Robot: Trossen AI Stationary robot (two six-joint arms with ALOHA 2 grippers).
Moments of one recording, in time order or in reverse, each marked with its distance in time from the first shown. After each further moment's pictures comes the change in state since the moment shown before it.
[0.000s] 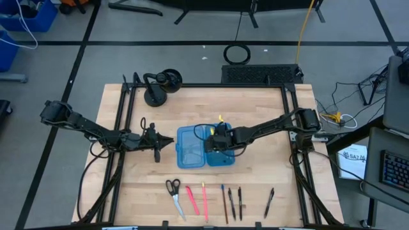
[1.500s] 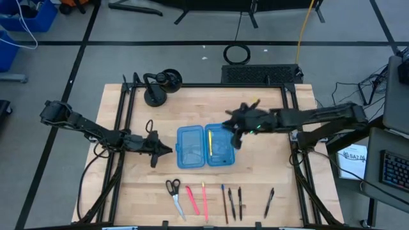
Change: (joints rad) left arm 0.000 0.000 0.000 -0.133 0.242 -0.238; right arm -0.006 -0.624 -0.110 0.097 0.043 -1.150
